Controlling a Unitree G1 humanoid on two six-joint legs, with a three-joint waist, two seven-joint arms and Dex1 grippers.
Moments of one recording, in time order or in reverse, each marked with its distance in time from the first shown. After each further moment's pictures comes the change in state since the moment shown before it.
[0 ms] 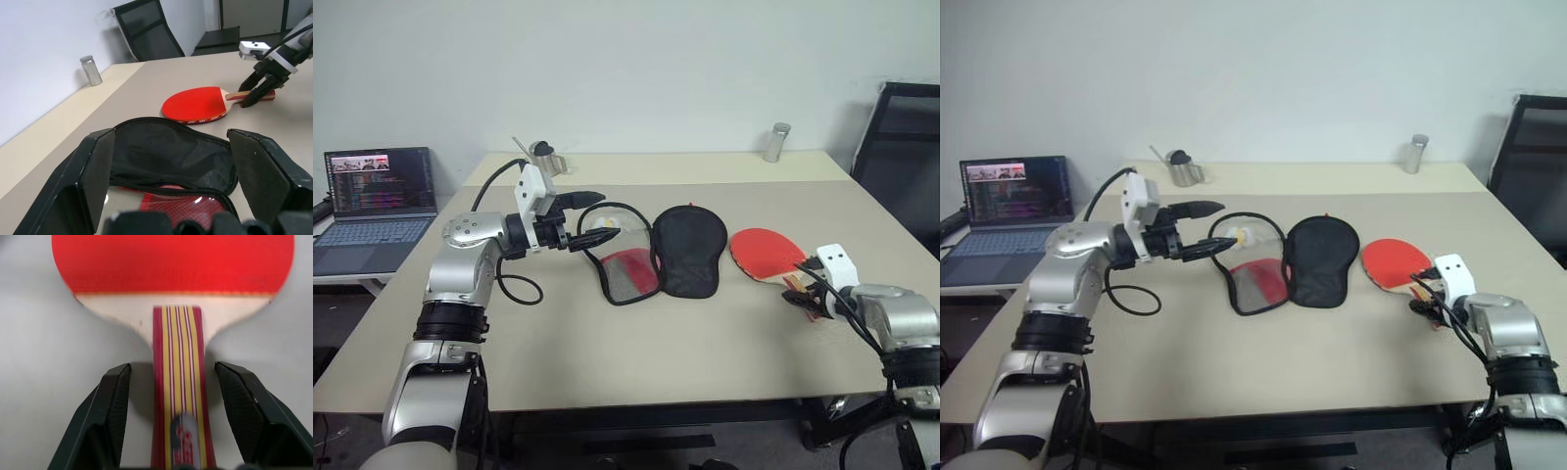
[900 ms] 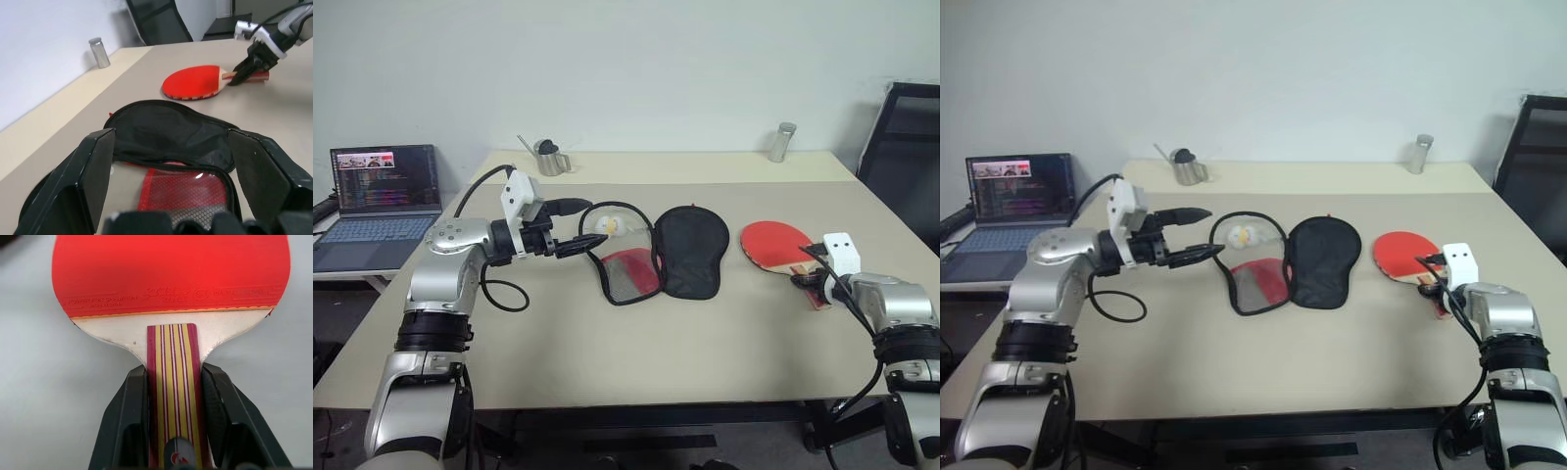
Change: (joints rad) left arm 0.066 0.055 0.022 -0.054 -0.003 0.045 0.002; right arm -0.105 0.005 -0.067 0.163 0.031 -0.080 -0.108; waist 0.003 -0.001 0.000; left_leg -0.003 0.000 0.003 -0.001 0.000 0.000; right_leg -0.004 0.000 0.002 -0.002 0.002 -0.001
